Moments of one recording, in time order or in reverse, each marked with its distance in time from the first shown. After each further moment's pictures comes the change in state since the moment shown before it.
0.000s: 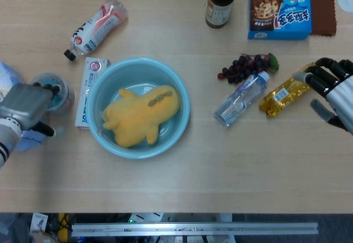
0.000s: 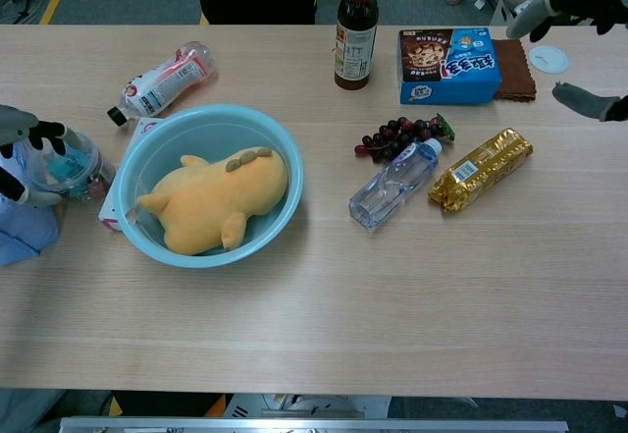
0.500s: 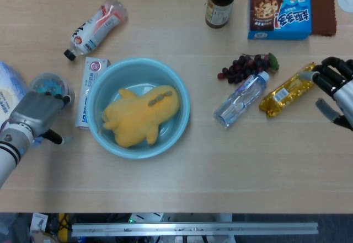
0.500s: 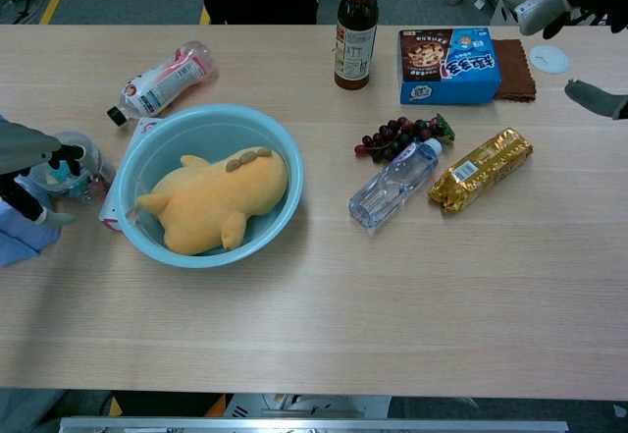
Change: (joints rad) left arm -0.041 -0.068 0.032 0.007 -0.076 0.010 0.091; right arm -0.013 0.007 -0.006 0.015 -0.001 0.025 0.030
